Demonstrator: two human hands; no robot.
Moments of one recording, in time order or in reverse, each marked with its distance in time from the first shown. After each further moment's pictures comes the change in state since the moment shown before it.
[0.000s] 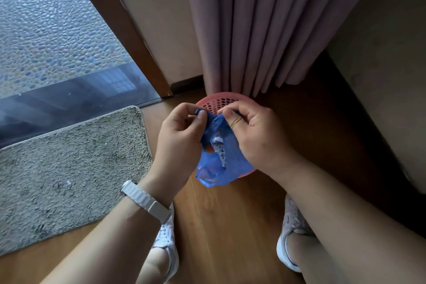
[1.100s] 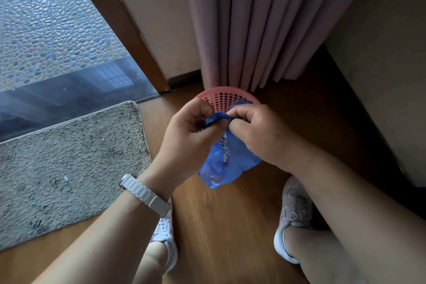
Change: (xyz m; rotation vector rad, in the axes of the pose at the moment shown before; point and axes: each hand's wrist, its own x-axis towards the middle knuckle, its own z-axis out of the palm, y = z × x) left_hand -0.003 -0.006 0.000 0.121 -0.190 0.164; right_hand -0.005 -0.010 -0.020 -0.006 -0.298 0.192
